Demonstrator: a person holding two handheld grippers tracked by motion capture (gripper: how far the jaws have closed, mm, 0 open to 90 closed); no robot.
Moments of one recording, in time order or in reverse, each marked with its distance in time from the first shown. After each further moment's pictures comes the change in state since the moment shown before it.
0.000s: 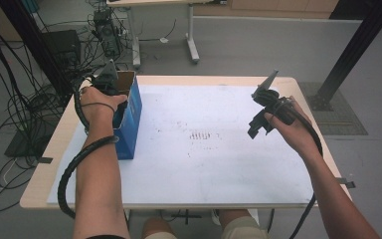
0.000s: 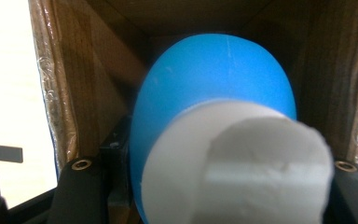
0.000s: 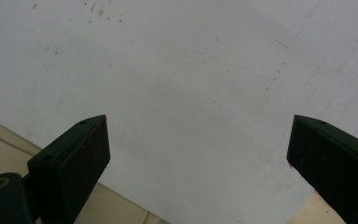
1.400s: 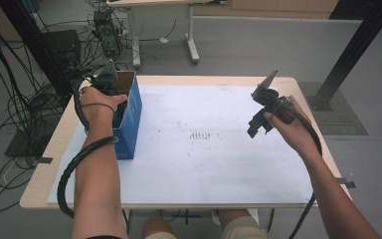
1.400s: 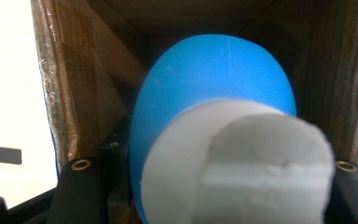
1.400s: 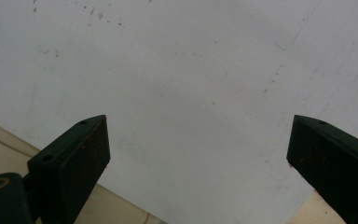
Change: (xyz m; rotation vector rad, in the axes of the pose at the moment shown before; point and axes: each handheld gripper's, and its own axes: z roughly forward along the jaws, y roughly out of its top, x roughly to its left) left arm 0.001 -0.001 0.000 -0.008 -0.002 -0.002; right arm 0.001 0.001 -0.001 -0.003 -0.004 0.004
